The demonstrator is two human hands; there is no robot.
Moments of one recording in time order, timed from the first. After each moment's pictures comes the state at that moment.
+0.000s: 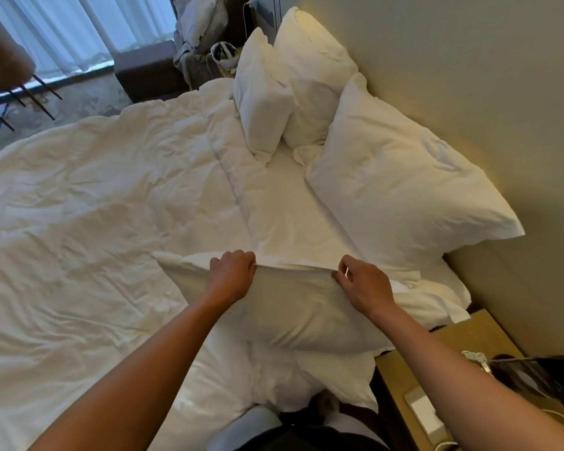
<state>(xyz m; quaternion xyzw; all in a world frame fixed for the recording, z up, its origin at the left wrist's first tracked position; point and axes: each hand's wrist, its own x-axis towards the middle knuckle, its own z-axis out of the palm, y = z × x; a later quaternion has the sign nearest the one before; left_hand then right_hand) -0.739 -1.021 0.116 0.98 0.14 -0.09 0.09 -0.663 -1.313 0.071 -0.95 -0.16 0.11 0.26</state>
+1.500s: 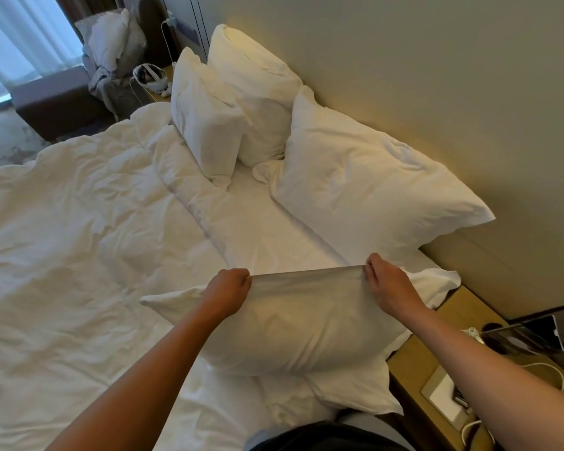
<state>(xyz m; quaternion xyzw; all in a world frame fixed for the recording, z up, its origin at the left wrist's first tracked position) -0.654 -0.951 0.106 0.96 0.05 -0.16 0.21 -0.627 -1.320 0.059 -0.96 -0.03 0.06 0.26</state>
